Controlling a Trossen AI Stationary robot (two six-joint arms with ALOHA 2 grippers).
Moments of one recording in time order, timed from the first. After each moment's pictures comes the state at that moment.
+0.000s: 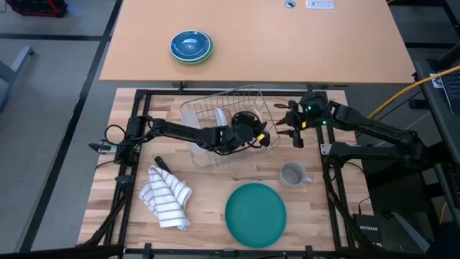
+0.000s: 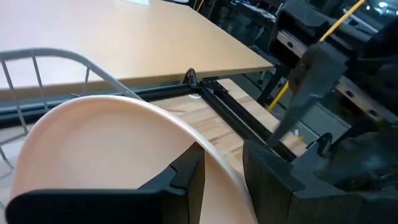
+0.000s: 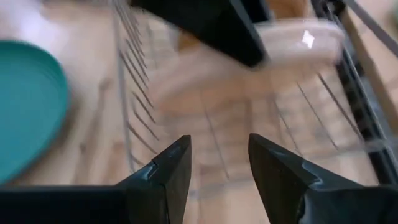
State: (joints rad) left arm 0.01 2.06 1.59 0.15 -0.71 -0.62; right arm -0.48 0.89 0.77 -0.58 -0.36 -0.45
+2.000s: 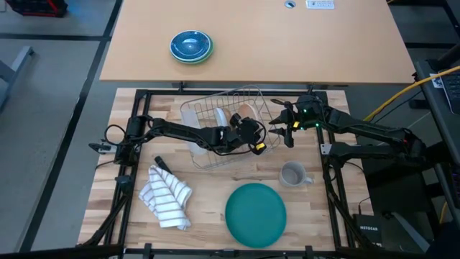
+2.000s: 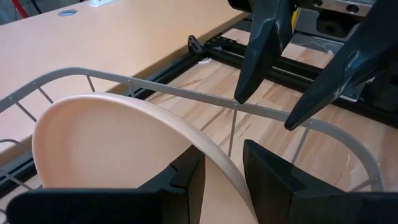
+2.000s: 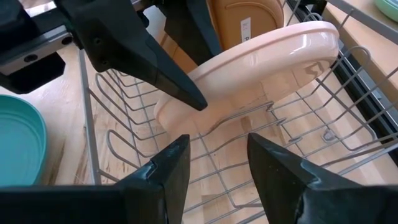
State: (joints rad) left arm 0.01 2.06 1.59 -0.03 -0.65 -0.28; right arm -0.48 0.94 0.64 -0.29 -0.35 -0.24
